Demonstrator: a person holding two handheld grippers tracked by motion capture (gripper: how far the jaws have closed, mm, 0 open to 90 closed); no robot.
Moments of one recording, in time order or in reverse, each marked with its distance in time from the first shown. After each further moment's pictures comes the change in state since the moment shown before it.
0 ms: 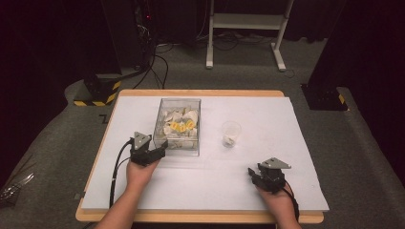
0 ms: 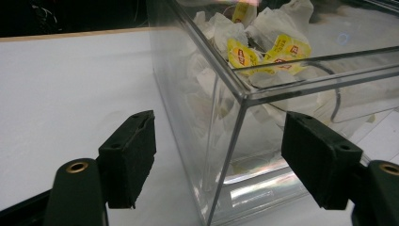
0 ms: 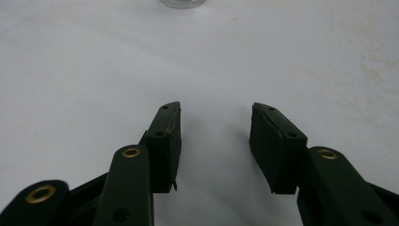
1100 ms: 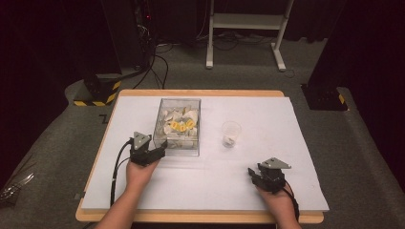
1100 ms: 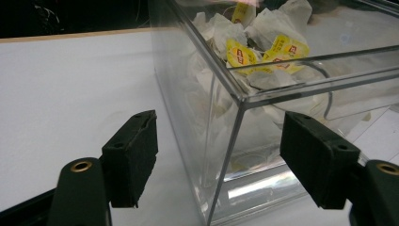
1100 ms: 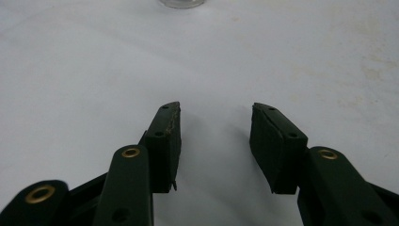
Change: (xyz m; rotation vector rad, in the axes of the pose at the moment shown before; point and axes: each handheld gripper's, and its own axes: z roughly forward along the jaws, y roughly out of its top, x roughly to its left) left arm -0.001 0.001 -0.003 0.005 0.007 0.002; right arm 0.000 0.000 0.000 -0.001 0.002 -0.004
